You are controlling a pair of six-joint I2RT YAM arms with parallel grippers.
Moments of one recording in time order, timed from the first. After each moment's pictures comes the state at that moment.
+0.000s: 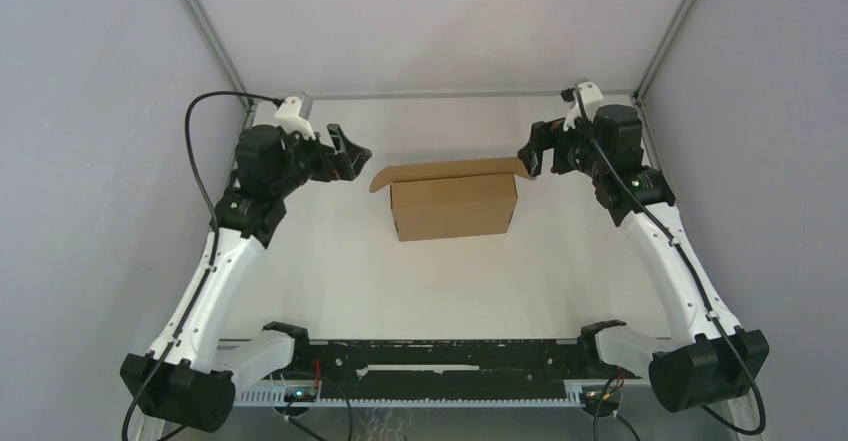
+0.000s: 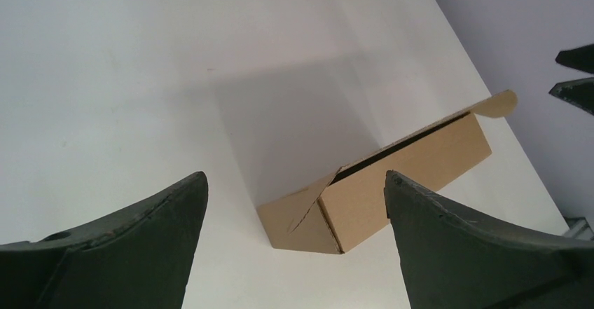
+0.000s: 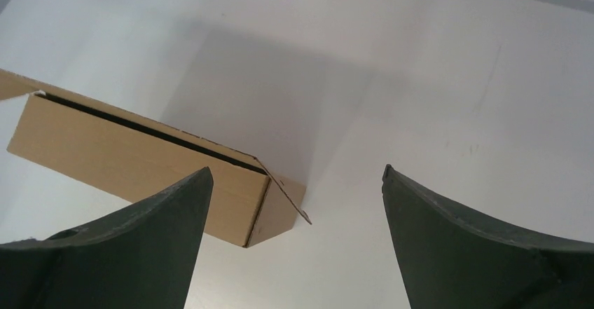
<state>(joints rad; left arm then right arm) -0.22 1.06 1.08 -0.32 0.32 -0.29 0.19 1.15 1.18 -0.48 -0.27 0.01</state>
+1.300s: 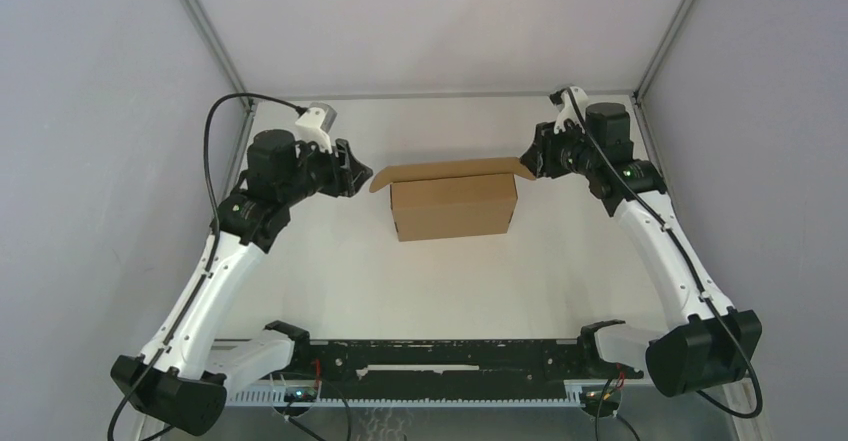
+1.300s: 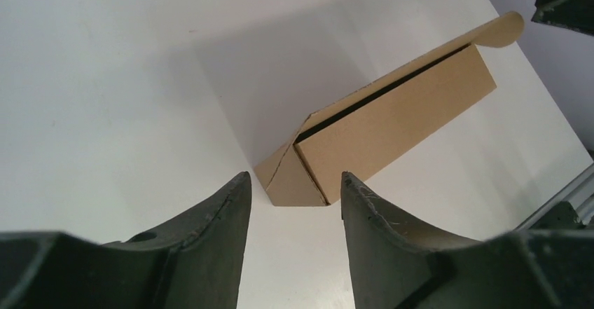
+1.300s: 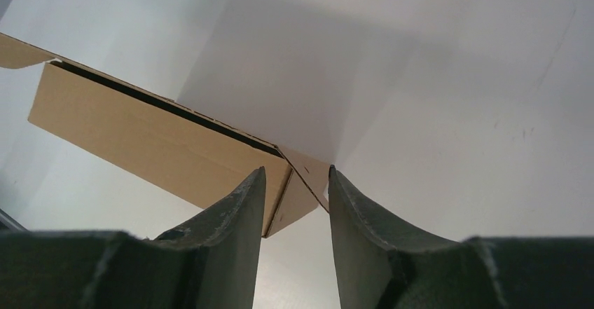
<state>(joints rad) -0.33 1.02 1.12 -0.49 0.26 -0.20 0.19 1.21 1.19 -0.53 -0.36 0.05</state>
